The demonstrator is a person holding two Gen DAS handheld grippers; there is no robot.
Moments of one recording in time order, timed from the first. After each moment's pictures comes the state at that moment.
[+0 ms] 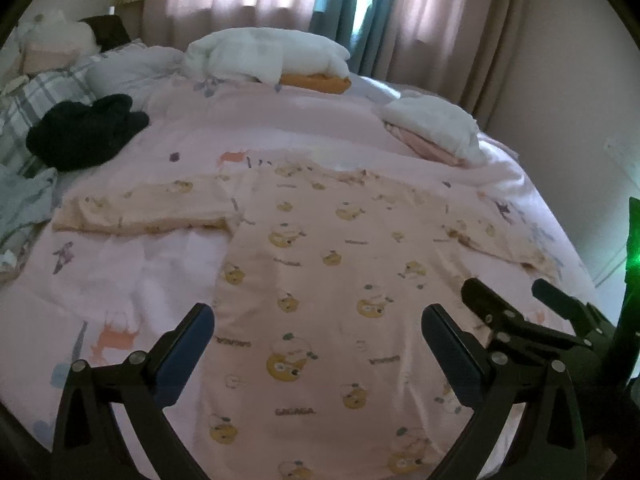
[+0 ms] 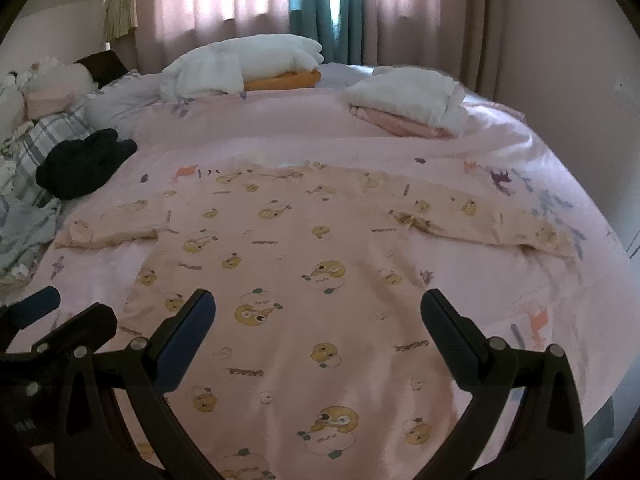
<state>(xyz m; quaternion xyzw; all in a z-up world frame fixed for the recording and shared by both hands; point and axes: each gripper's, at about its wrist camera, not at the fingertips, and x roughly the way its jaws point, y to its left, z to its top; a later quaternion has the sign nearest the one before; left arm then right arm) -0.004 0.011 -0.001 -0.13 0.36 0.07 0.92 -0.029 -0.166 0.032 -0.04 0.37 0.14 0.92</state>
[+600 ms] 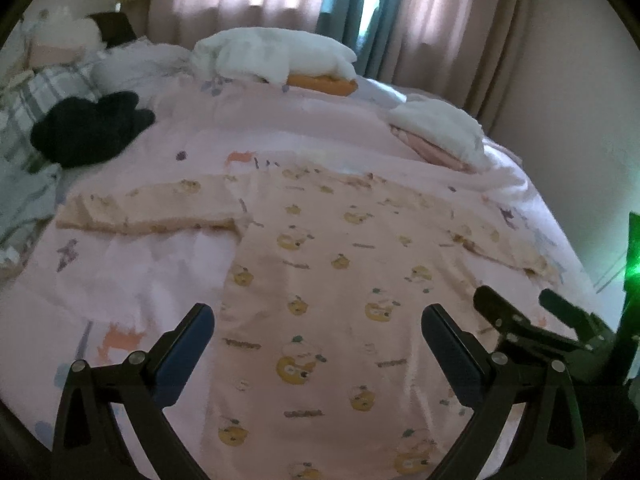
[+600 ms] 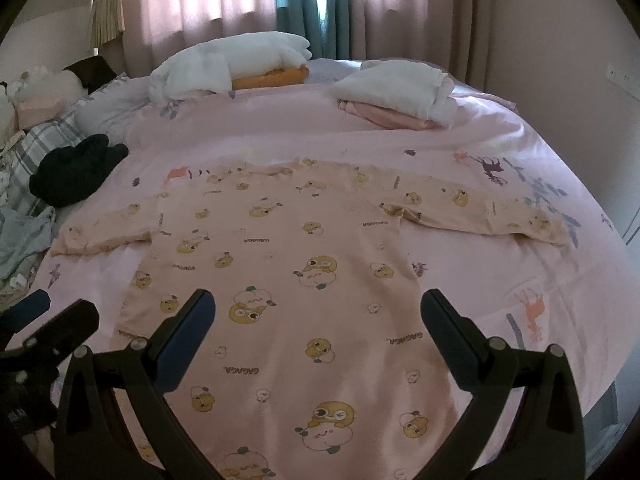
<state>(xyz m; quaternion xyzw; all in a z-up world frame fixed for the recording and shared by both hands) -0.003 0.022 -0.001 -0.15 0.36 0.07 0.92 -0.030 -0.169 0.030 -0.03 0.37 0.12 0.92</state>
